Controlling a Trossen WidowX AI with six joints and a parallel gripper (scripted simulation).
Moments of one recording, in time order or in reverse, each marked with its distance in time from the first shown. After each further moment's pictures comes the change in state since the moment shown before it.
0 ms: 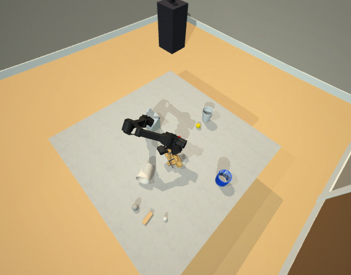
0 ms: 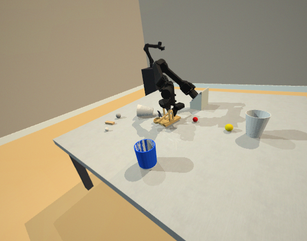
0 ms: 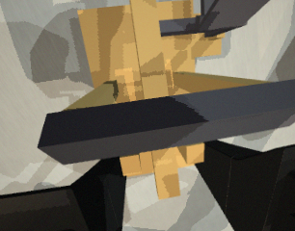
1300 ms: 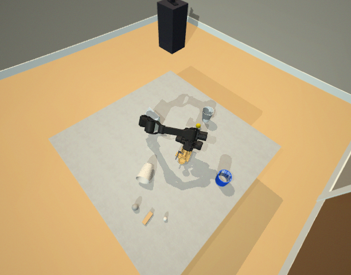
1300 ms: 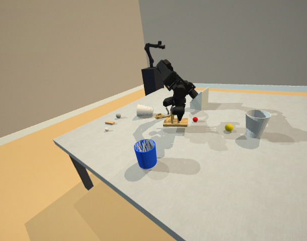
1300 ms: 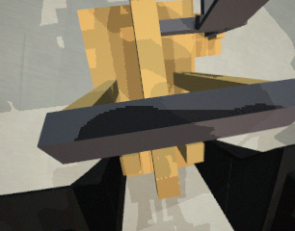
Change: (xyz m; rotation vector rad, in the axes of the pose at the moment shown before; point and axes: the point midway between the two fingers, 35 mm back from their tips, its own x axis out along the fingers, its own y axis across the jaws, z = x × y) arm -0.036 0.121 0.047 0.914 -0.010 0.012
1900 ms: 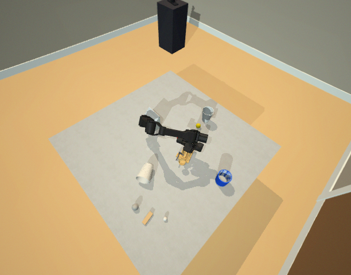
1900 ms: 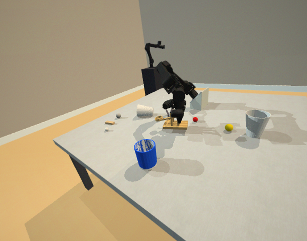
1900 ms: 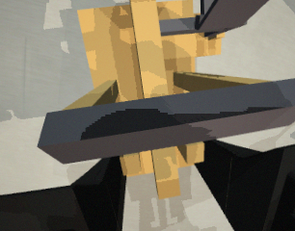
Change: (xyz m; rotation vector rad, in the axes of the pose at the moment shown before) arm 0.013 0.008 0.001 0.038 0.007 0.008
